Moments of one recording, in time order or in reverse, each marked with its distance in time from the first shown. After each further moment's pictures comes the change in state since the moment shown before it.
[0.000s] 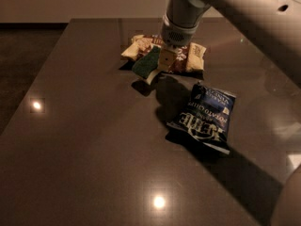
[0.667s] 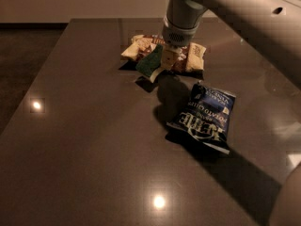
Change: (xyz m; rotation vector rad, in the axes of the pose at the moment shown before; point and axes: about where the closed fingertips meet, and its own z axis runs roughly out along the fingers) arm 0.012 -0.012 0.002 0.054 0.049 0.008
